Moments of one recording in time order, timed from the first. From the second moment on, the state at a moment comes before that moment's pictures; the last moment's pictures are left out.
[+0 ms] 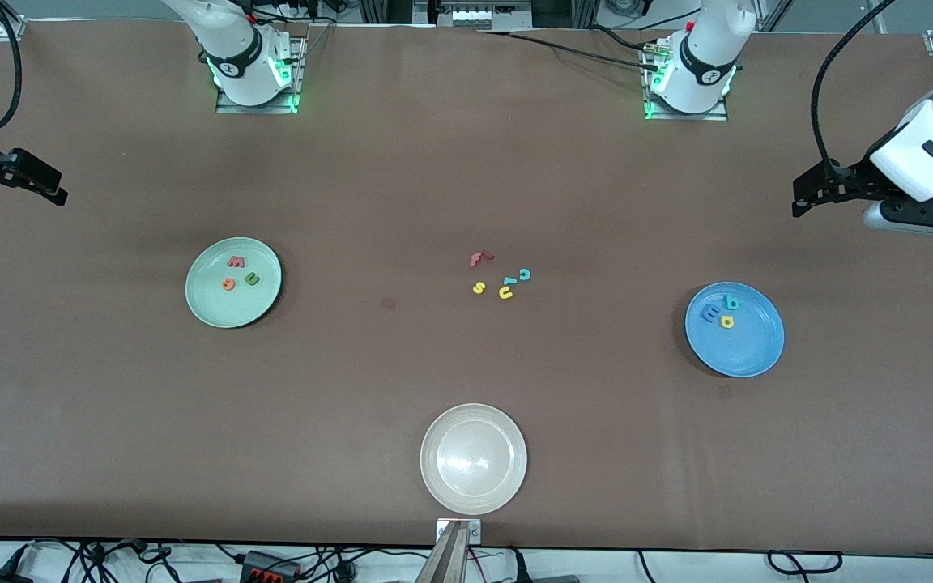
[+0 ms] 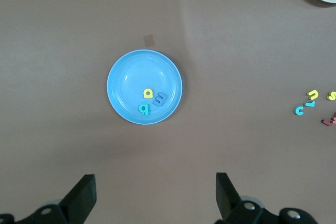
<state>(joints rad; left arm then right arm) -0.05 -0.01 0.00 -1.68 -0.01 1.65 0.05 -0.04 -0.09 -0.06 -1.79 -0.04 1.72 -0.02</state>
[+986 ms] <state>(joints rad) -0.06 0.00 -0.02 -1.66 -0.01 1.64 0.05 -0.04 -0.09 -0.06 -1.80 -0.04 1.72 -0.02</state>
